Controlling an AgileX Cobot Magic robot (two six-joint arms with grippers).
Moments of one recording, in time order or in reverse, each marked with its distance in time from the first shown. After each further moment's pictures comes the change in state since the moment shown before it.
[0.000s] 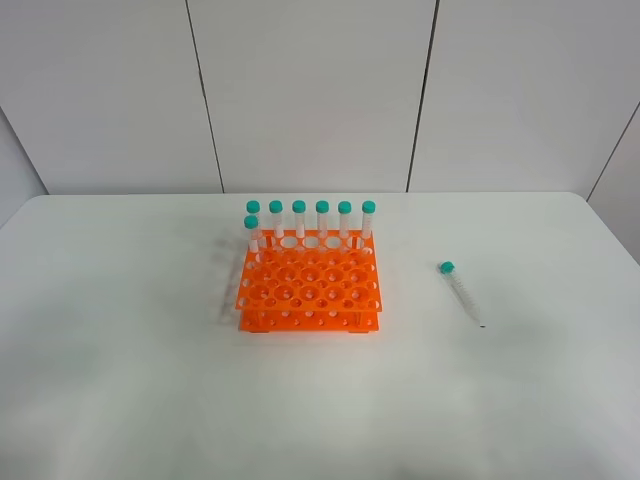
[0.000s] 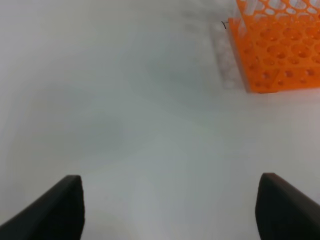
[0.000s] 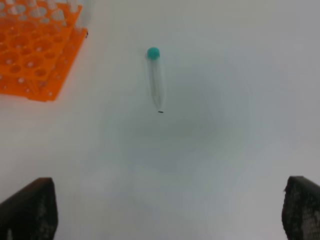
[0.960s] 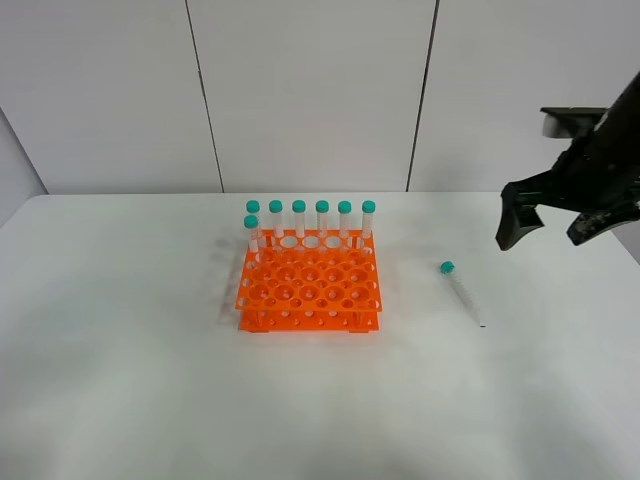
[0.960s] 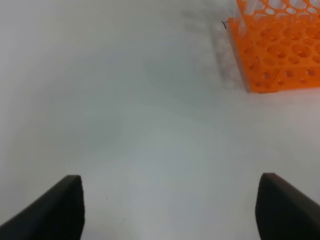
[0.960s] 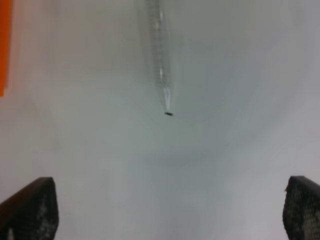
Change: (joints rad) left arm 0.000 0.000 0.000 0.000 0.000 0.000; right arm 0.044 1.524 -0.780 0.014 0.029 -0.020
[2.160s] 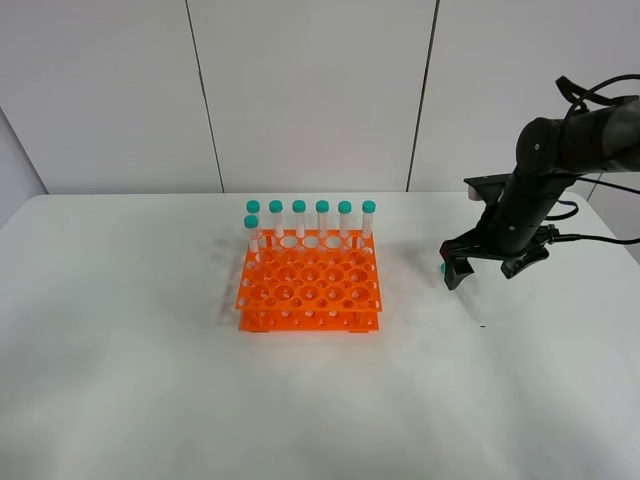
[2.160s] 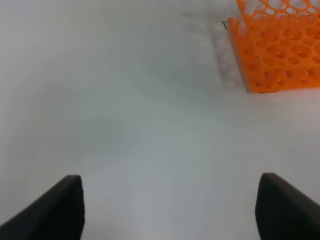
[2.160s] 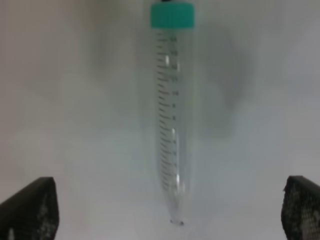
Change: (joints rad) left arm 0.000 0.000 0.000 0.000 0.000 0.000; right arm 0.053 0.330 -0.009 -0.032 -0.273 0.015
